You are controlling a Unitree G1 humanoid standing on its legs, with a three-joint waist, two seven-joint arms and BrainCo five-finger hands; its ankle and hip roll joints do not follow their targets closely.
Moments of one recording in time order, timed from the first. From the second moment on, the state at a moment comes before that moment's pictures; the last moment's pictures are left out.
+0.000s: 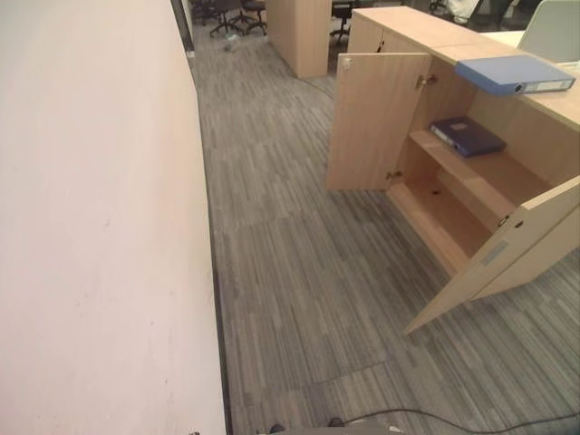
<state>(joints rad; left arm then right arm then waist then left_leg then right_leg) 0.08 0.19 -0.12 1.23 -0.05 0.04 0.23 0.09 -0.20 0.06 1.23 0.33 0.03 -0.09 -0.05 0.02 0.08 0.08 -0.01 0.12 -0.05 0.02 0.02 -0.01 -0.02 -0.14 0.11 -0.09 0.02</state>
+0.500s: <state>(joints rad) 0.08 0.19 -0.12 1.22 -0.06 0.04 0.22 0.09 -0.19 0.03 1.23 0.38 0.02 -0.10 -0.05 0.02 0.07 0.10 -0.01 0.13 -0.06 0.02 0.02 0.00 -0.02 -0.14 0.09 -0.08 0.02</state>
